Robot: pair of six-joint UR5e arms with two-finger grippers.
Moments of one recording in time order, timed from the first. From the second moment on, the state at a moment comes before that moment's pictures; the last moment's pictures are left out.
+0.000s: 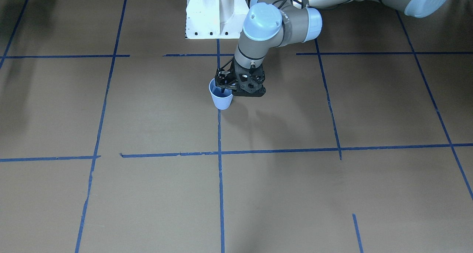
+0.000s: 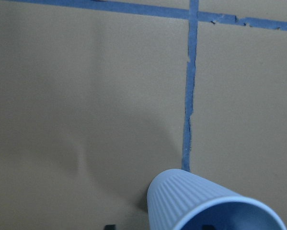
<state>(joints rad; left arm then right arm) -0.58 -2.30 -1.63 -1.68 -2.07 -1.25 1.51 -1.72 1.74 -1.51 2.35 -0.02</state>
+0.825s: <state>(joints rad) -1.04 -1.86 -1.87 -1.45 -2.29 -0.50 1.46 -1.69 1.75 -1.38 2.38 0.13</state>
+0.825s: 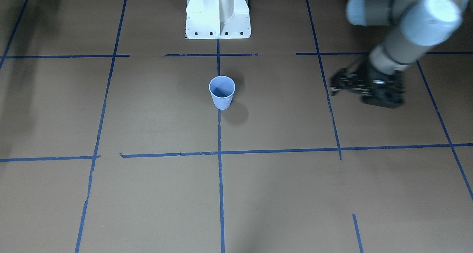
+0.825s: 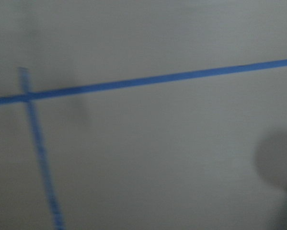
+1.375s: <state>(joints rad) -1.42 -1.57 -1.76 -1.46 -2.34 -0.01 1.49 -1.72 1.74 -1.37 2.38 0.10</state>
